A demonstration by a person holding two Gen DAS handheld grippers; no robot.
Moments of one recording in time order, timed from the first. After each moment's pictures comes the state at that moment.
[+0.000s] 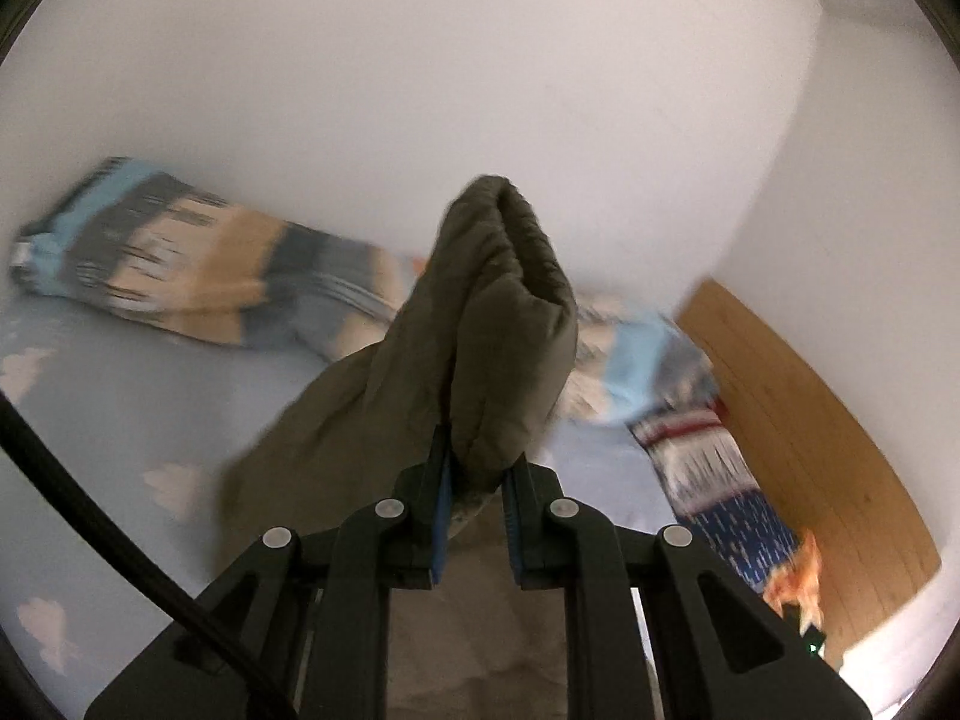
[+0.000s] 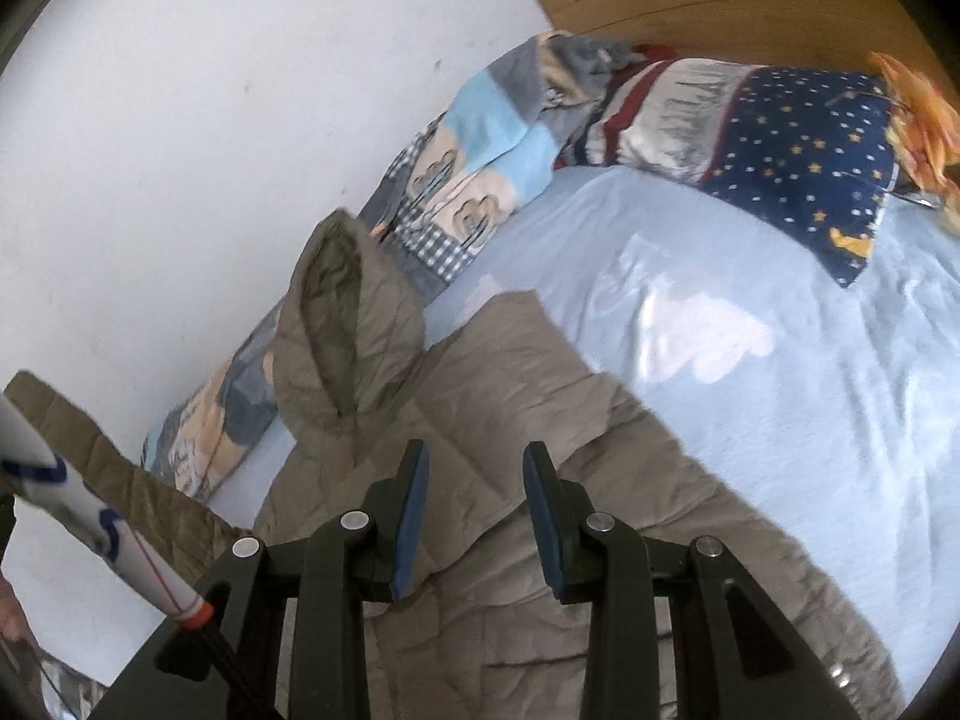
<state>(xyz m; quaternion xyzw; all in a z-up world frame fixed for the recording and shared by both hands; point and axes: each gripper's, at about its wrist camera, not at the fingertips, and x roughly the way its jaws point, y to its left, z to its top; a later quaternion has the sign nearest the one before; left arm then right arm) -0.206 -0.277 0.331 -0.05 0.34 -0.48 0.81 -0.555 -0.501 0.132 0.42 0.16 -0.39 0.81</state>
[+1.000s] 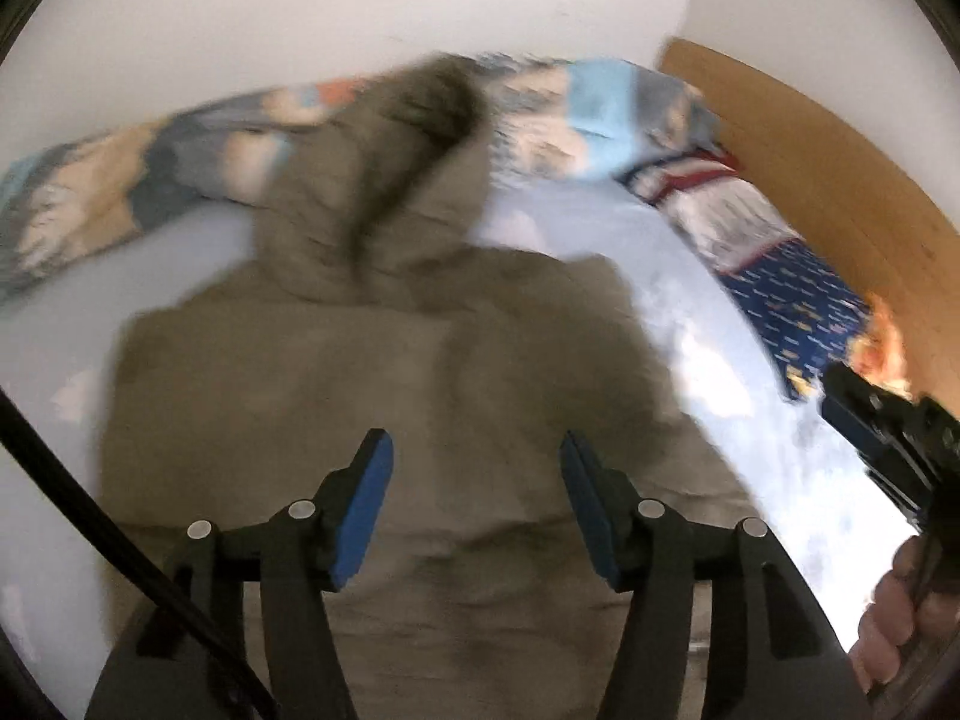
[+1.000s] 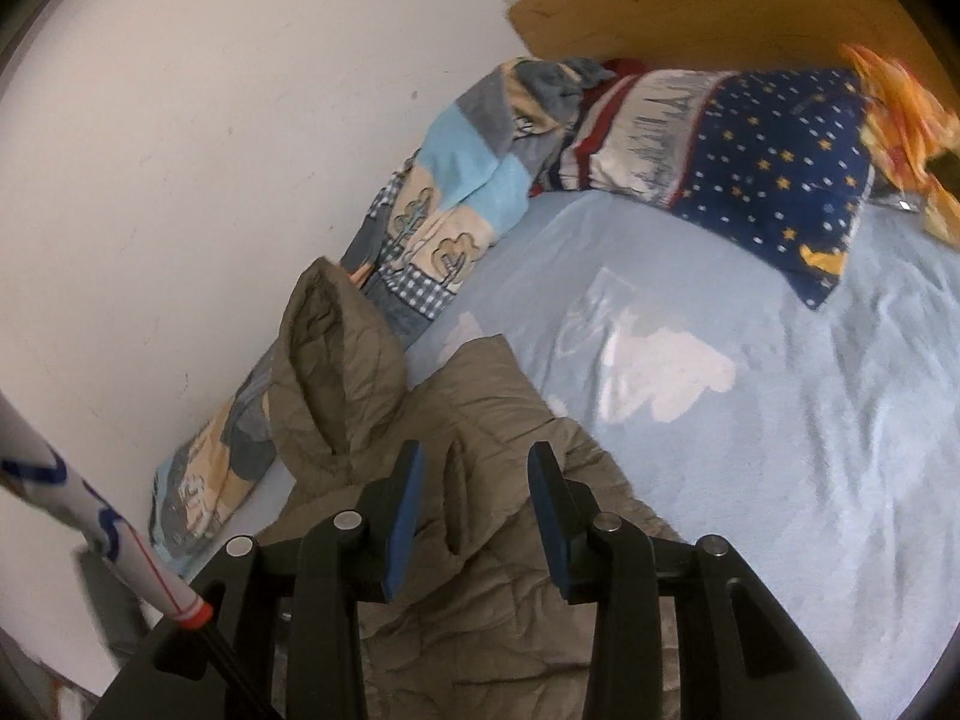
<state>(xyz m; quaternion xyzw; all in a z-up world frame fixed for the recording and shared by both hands) -0.295 -0.370 0.155 0.16 0.40 -0.48 0.77 -0.574 -0.518 0.141 0.42 0.14 -0.38 0.81</state>
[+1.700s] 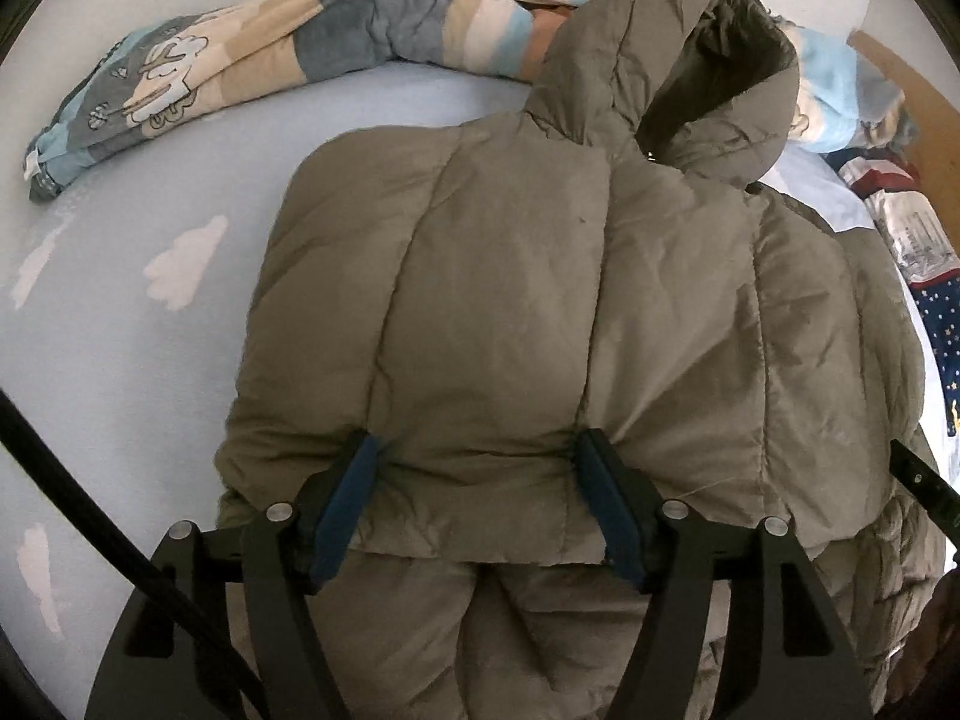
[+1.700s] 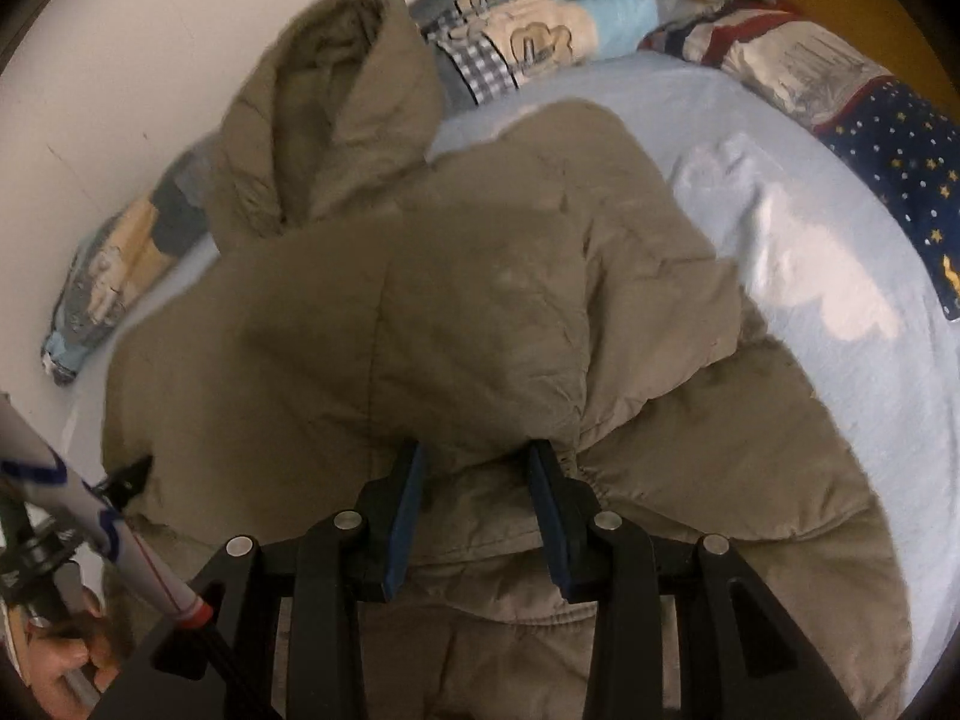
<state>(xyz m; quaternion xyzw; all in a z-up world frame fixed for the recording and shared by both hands) -0.169 -0.323 0.054 0.18 0.49 -0.33 0.79 -0.422 -0.510 0.026 0.32 0.38 -0.34 0.80</state>
